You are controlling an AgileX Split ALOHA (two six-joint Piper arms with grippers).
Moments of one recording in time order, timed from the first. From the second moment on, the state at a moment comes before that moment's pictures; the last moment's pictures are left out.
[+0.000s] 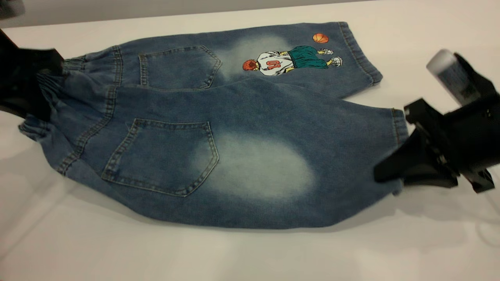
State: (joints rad) left arm -0.01 1.81 -0.86 -0.16 0.45 0.03; right arm 0.04 2.09 -0.56 1.74 0.80 -1.50
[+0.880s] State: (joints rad) left arm -0.01 1.48 -0.60 -0.29 0.66 0.05; right arm 0.04 1.45 -0.45 1.21 0.83 -0.89
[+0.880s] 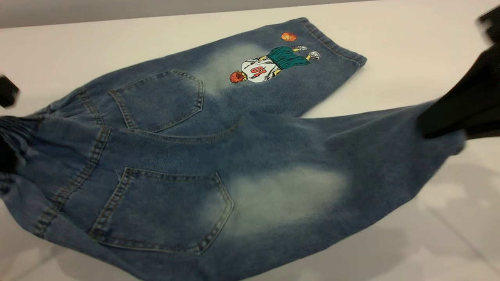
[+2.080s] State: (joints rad) left arm -0.01 1.49 -0.60 -0.88 0.37 0.18; right arm 0.04 1.67 -0.97 1.14 0.84 -0.55
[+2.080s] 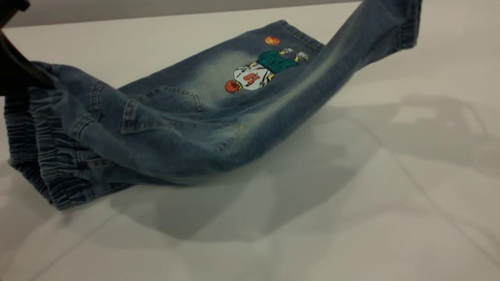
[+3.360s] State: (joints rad) left arm 0.08 1.57 -0.61 -1.75 0.06 0.27; right arm 0.17 2.25 -1.46 1.52 0.73 -0.33
